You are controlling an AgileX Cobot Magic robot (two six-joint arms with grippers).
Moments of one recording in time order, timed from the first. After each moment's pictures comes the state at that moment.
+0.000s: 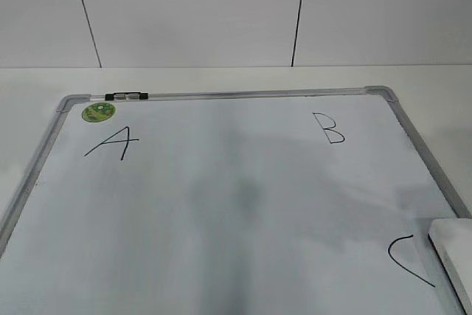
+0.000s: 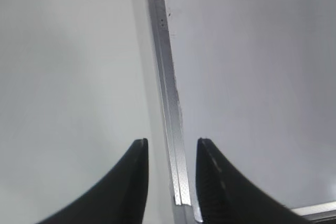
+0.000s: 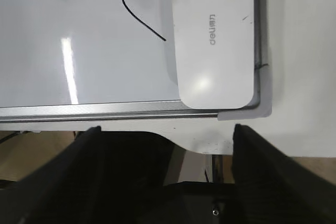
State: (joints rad) left arm -0.03 1.30 -1.03 -0.11 1.12 0.04; right arm 0.08 0.99 -0.78 0.17 1.25 0.09
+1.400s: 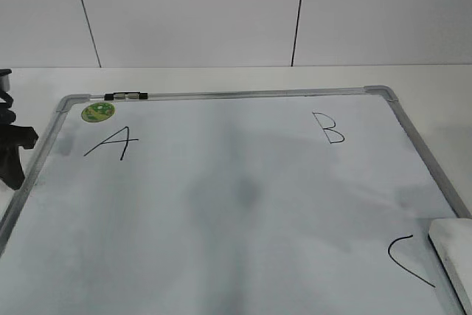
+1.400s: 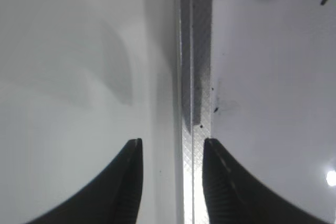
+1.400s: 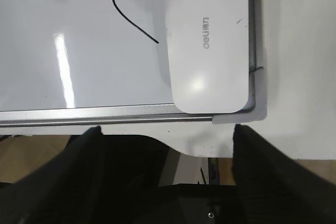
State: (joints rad) left arm 0.00 1.81 -1.12 -0.12 0.86 0.01; right arm 0.08 1.03 -0.78 0.16 1.23 0.10
